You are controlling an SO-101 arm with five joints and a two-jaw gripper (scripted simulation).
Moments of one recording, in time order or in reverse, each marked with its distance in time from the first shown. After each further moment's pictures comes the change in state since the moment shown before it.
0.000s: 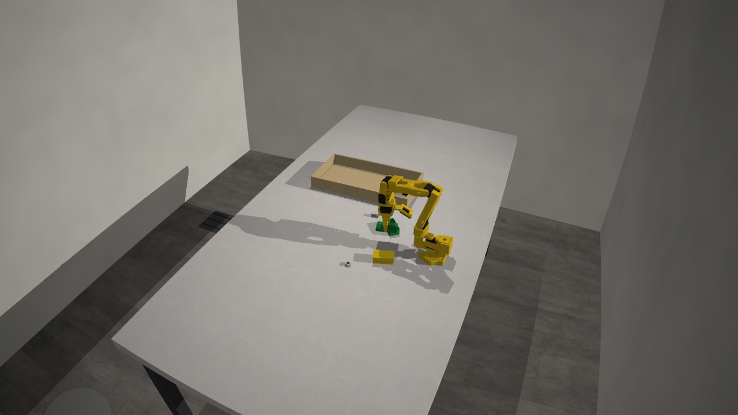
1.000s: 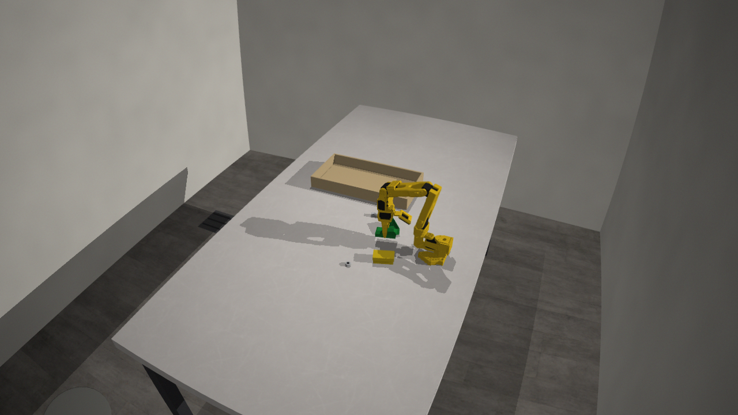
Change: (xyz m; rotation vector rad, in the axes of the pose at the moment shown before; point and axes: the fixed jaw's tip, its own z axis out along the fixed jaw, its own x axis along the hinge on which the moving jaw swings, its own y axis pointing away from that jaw) arm 0.003 0.001 0.024 -0.001 0.003 0.000
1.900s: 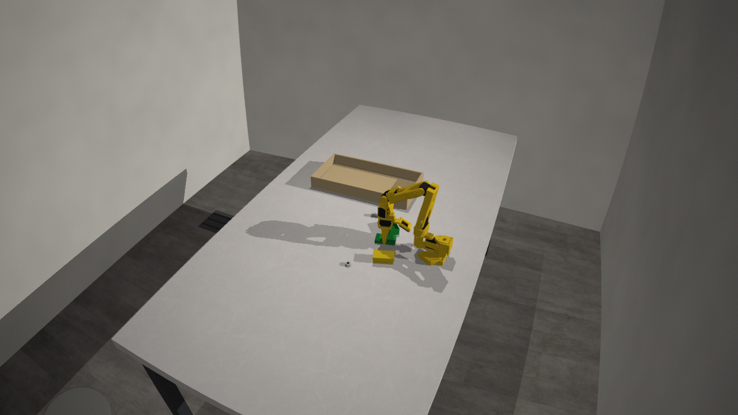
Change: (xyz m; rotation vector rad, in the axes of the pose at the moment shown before) arm 0.002 0.001 0.028 -0.009 0.028 0.000
